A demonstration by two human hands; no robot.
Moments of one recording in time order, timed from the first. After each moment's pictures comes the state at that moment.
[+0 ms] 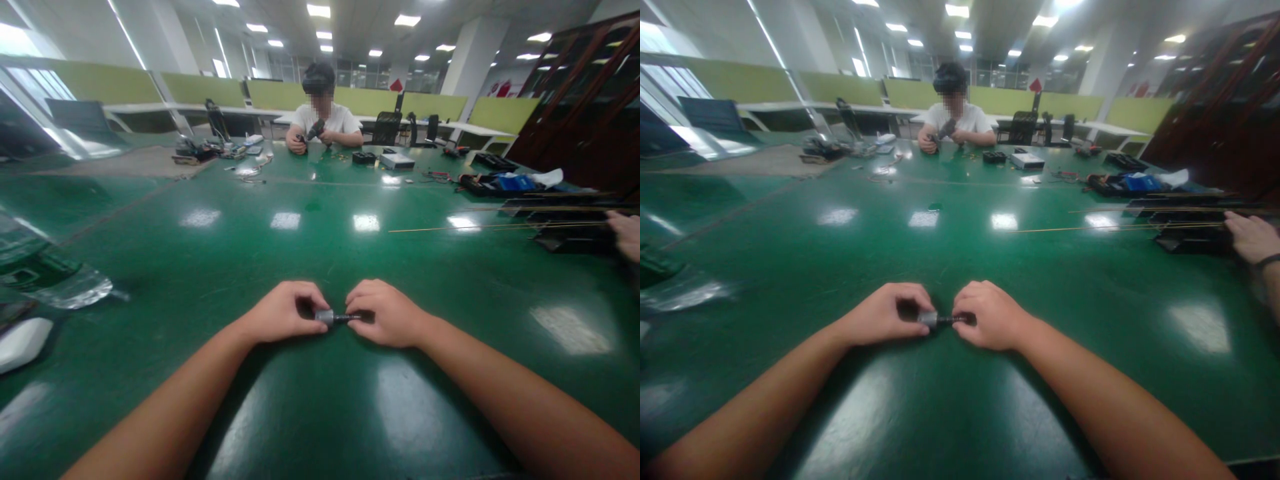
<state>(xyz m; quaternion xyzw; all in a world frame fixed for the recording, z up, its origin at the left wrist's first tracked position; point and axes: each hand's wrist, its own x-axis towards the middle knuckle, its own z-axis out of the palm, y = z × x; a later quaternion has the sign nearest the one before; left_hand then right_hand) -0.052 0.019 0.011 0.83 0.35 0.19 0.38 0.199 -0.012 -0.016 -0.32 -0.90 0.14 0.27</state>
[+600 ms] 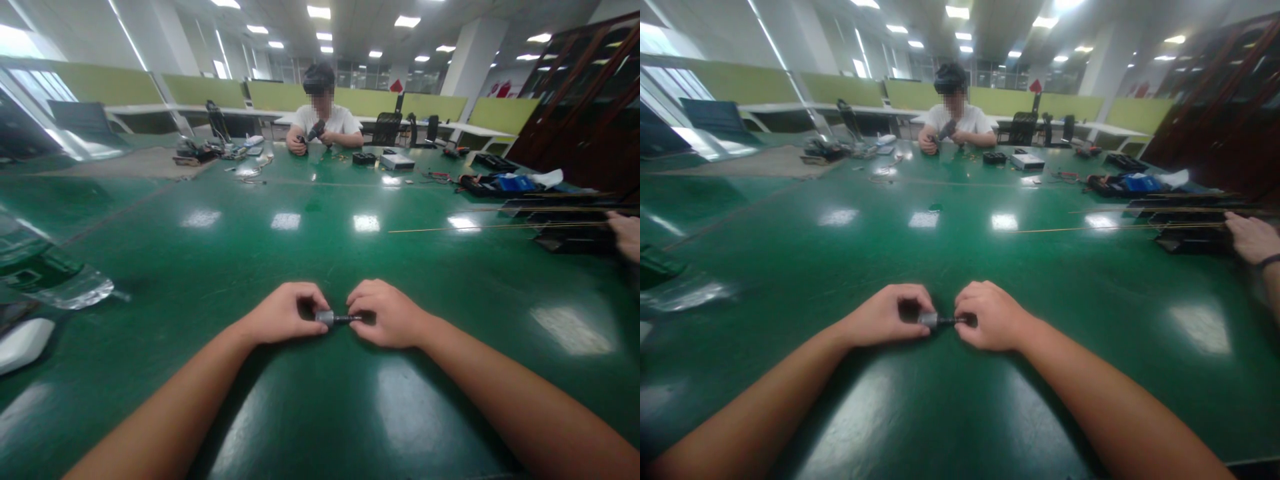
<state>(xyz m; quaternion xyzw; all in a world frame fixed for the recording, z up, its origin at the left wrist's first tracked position) -0.051 0.017 0.011 0.82 0.35 0.19 0.40 0.199 -0.012 -0.017 -0.33 -0.90 0.13 0.27</state>
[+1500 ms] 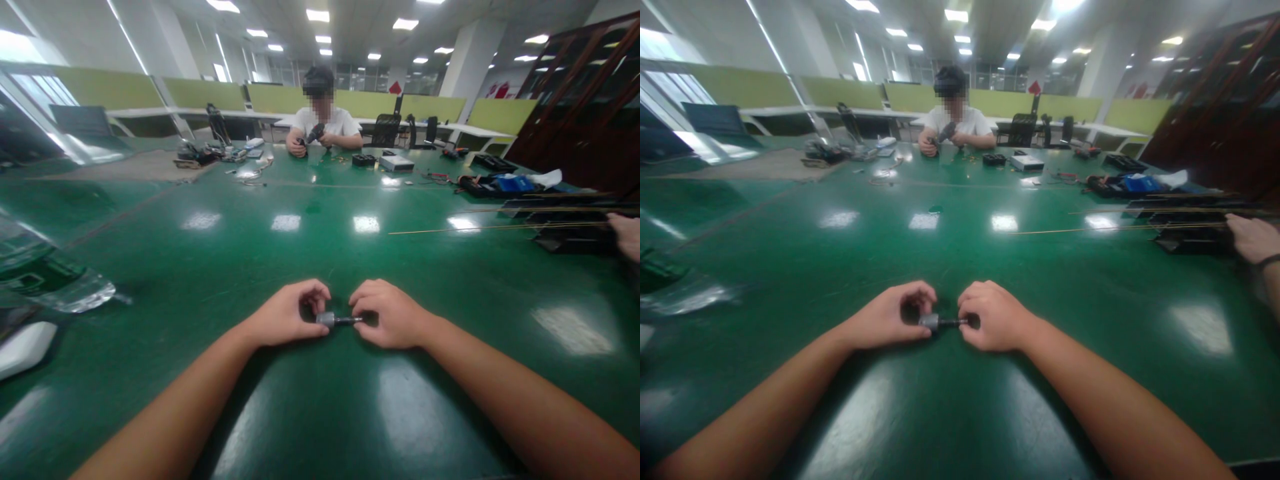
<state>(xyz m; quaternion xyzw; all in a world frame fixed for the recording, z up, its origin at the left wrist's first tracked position) -0.052 0.016 0.008 0.80 0.37 0.20 0.42 0.201 -0.011 -0.017 -0.33 -0.90 0.13 0.27</state>
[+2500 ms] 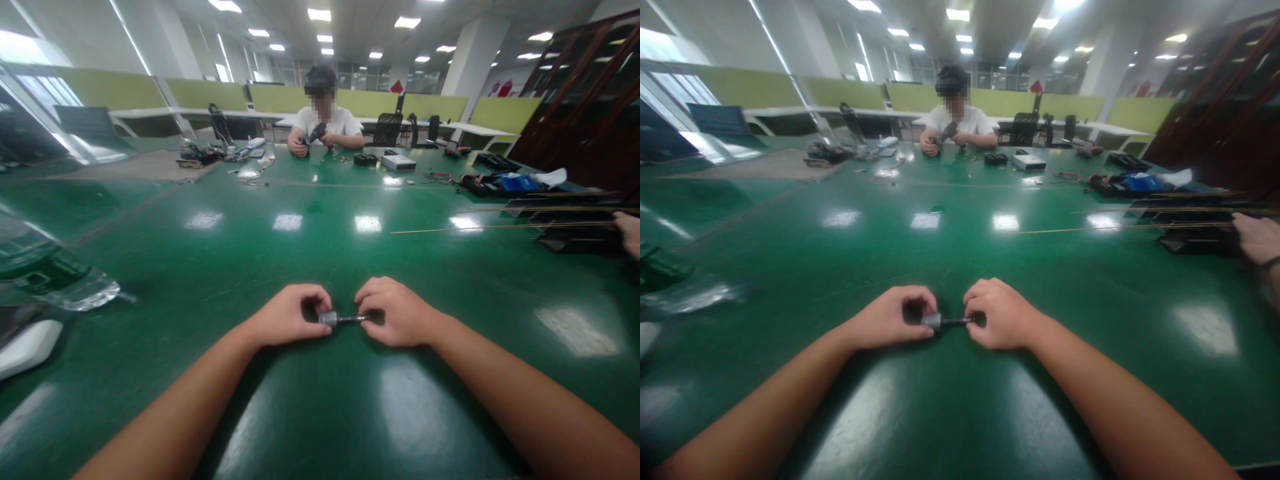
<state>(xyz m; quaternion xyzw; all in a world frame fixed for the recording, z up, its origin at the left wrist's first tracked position) -0.051 0.016 0.012 0.82 0.37 0.17 0.40 0.208 -0.012 -0.011 -0.34 -0.90 0.13 0.25</state>
